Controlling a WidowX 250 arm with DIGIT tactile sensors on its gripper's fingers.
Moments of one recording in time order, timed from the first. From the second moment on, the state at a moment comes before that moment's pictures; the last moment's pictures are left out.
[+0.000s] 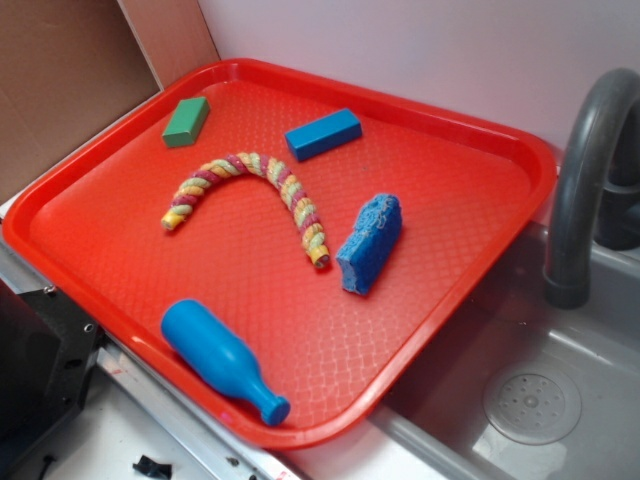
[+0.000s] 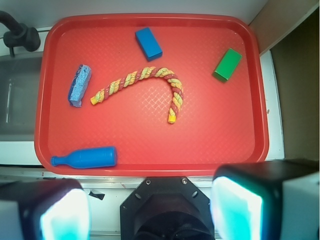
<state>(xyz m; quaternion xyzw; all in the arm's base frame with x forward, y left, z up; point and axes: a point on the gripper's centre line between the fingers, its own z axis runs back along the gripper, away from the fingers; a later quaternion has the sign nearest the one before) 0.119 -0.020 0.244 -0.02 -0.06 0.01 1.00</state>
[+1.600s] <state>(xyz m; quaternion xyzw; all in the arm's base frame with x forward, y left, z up) 0.220 -0.113 0.146 -0.05 -0.12 0.16 0.98</state>
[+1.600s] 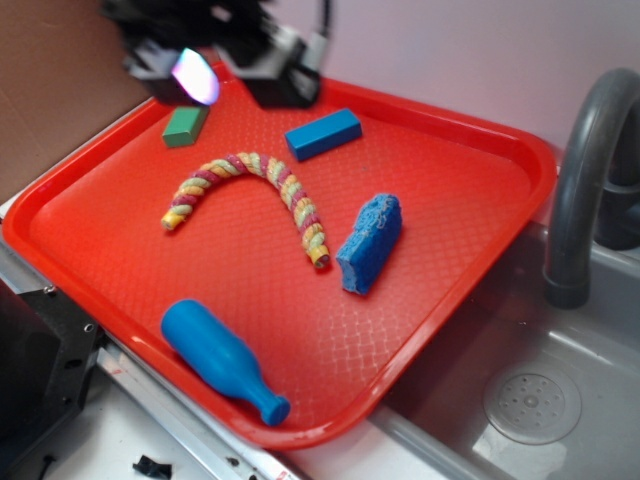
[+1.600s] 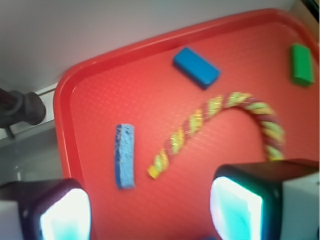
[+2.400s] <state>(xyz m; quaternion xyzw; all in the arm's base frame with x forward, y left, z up) 0.258 -0.126 0.044 -0.01 -0.09 0.14 0.99</state>
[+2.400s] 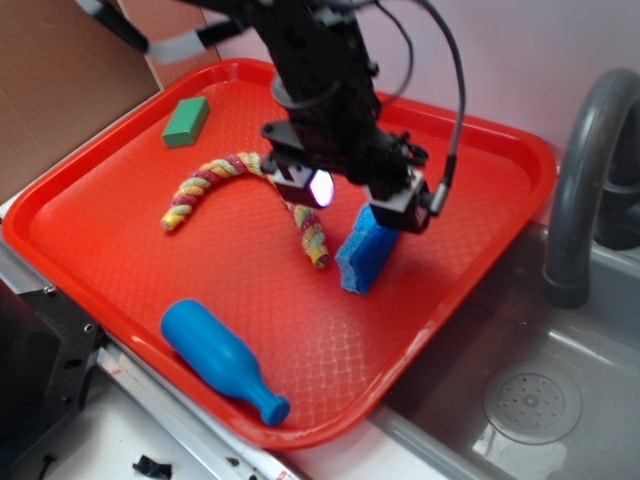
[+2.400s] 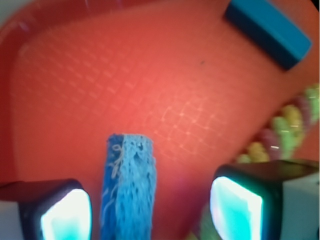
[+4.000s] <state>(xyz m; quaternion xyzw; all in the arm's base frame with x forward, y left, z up) 0.233 -0.088 0.179 -0.02 -0.07 0.07 0.99</state>
